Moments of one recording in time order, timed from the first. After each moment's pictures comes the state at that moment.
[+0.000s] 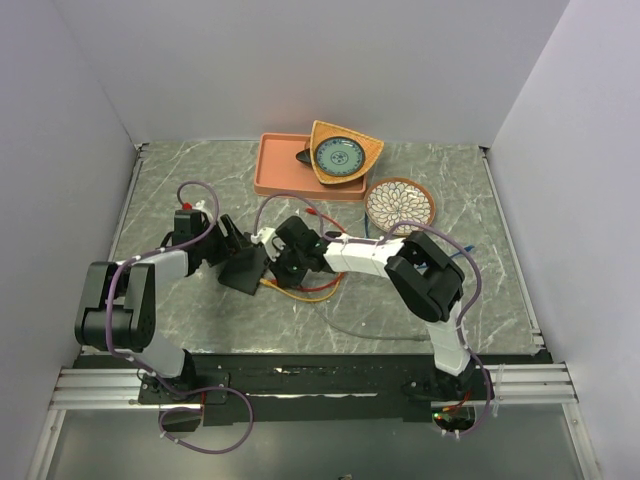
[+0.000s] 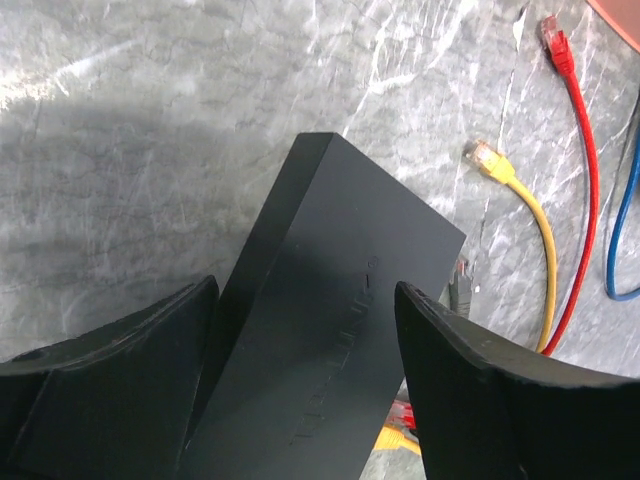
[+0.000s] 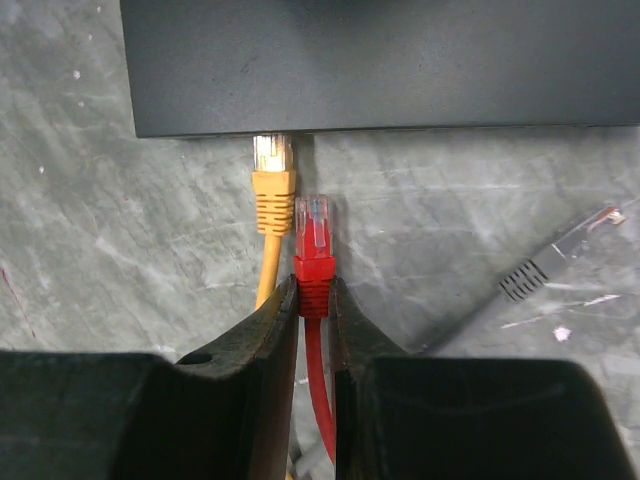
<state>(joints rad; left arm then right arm) -0.05 1.55 0.67 0.14 0.34 -0.55 0.88 2.02 1.34 -0.24 -0.31 -0.11</state>
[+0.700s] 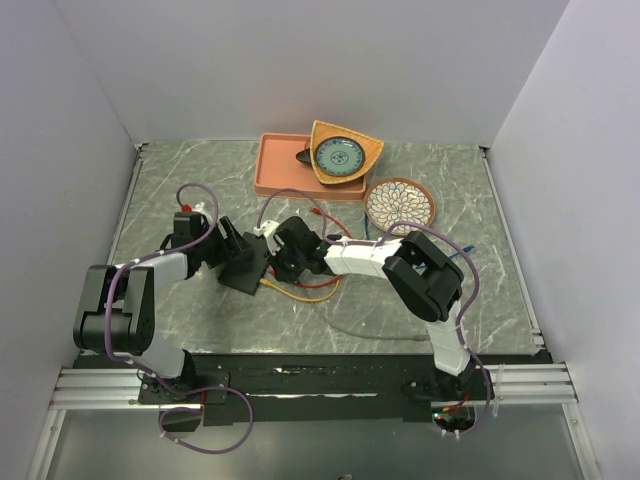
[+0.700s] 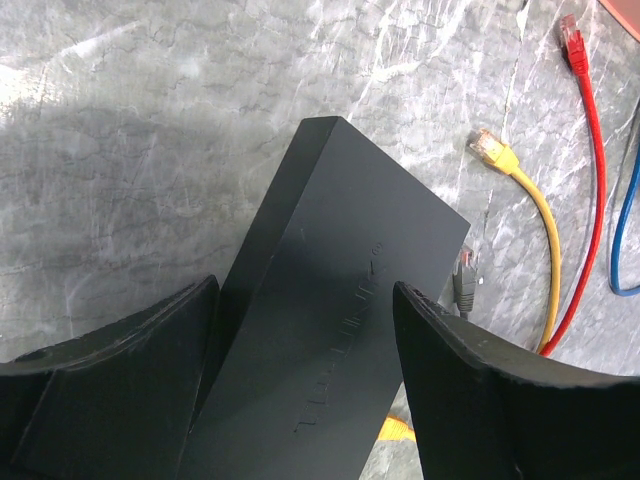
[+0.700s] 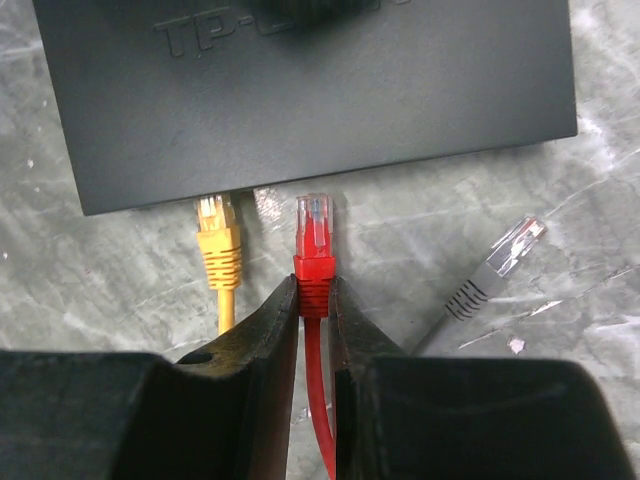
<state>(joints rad) -0.05 1.53 0.64 0.14 0.34 -0.55 0.89 2.03 1.30 -0.10 -0.19 0.00</state>
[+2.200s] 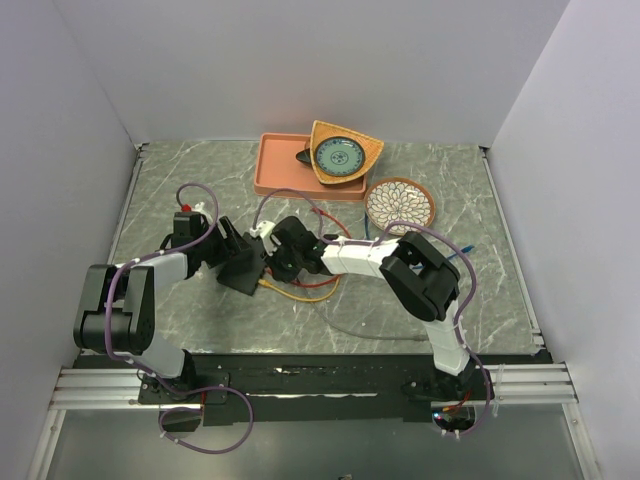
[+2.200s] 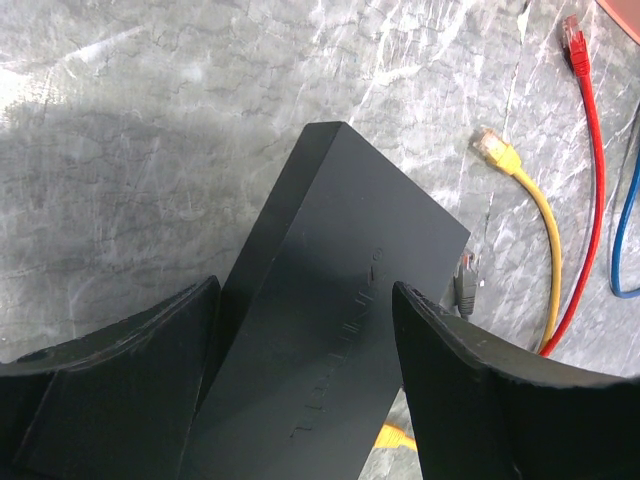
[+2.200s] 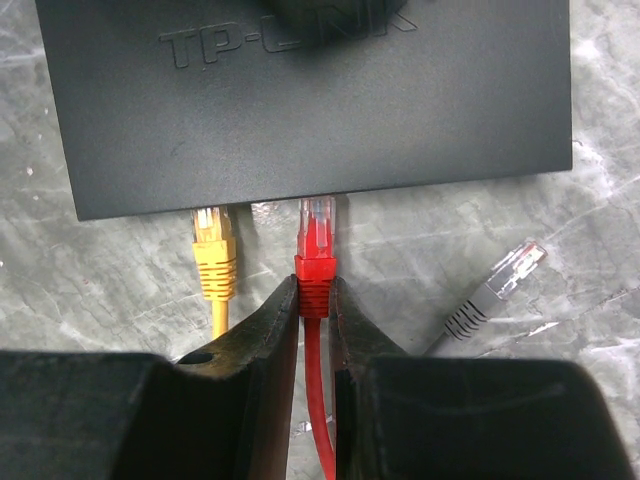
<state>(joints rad) -0.05 1.54 0.64 0.15 0.34 -0.55 0.90 2.05 1.34 -0.10 -0.20 -0.03</state>
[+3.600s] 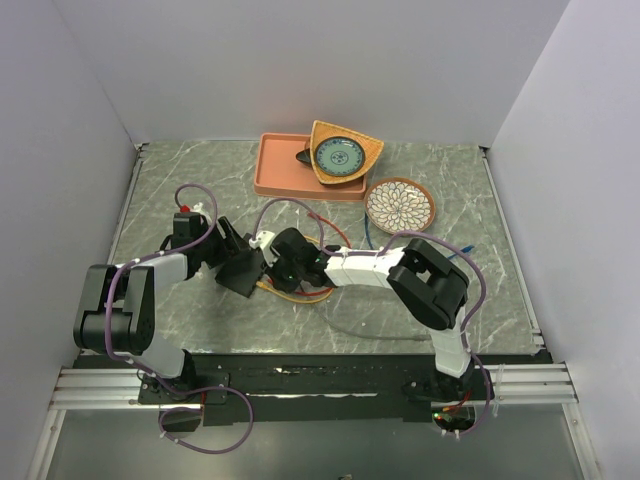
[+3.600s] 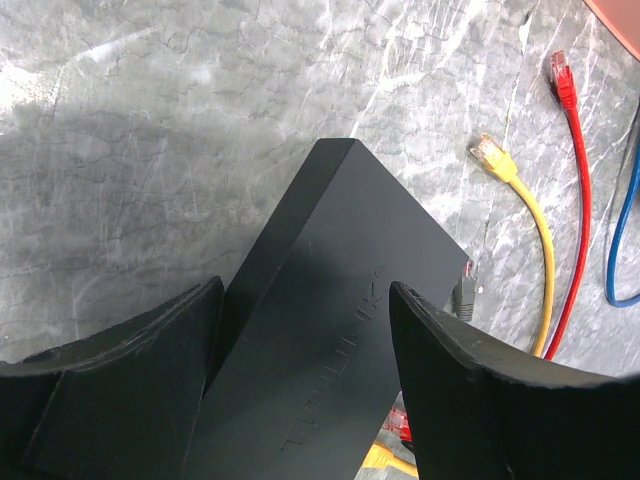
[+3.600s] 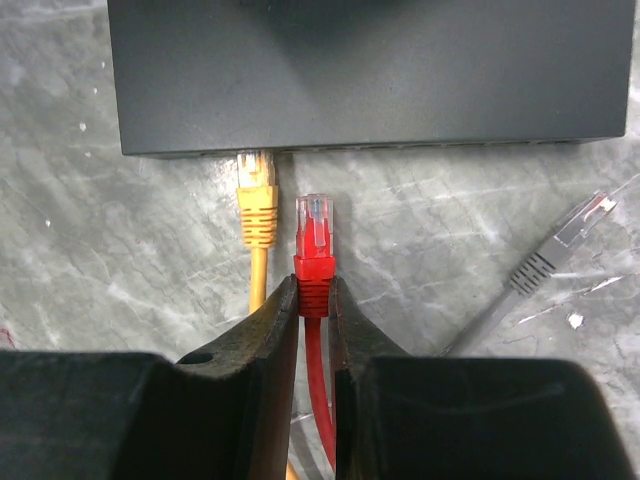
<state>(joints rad) -0.05 1.54 0.63 0.16 0.33 -0.57 0.96 1.97 1.23 -0.07 -0.14 -0.01</state>
